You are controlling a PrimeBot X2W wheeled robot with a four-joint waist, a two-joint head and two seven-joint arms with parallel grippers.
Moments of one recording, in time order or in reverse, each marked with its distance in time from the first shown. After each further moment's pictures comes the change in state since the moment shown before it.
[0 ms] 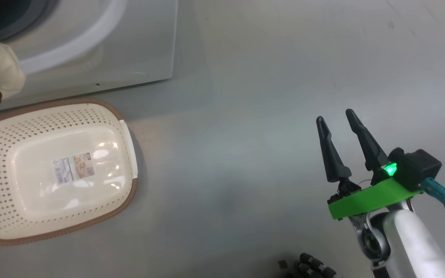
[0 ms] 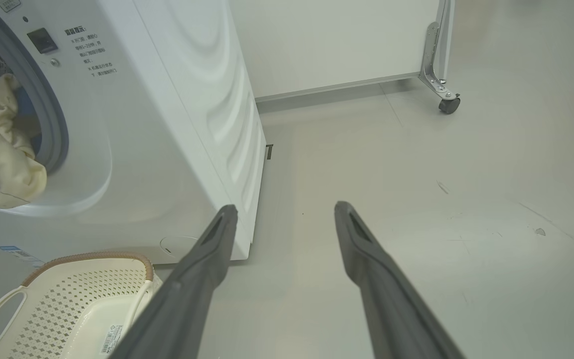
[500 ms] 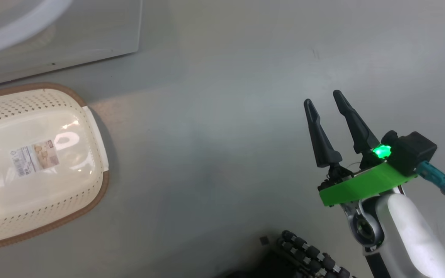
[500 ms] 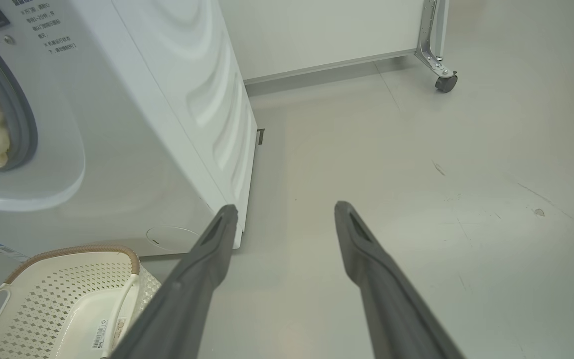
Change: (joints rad) left arm -0.217 0.113 -0.001 0.013 0.072 0.019 0.018; right arm -0.082 0.000 0.059 -0.001 0.058 0.000 -0.002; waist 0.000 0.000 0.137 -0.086
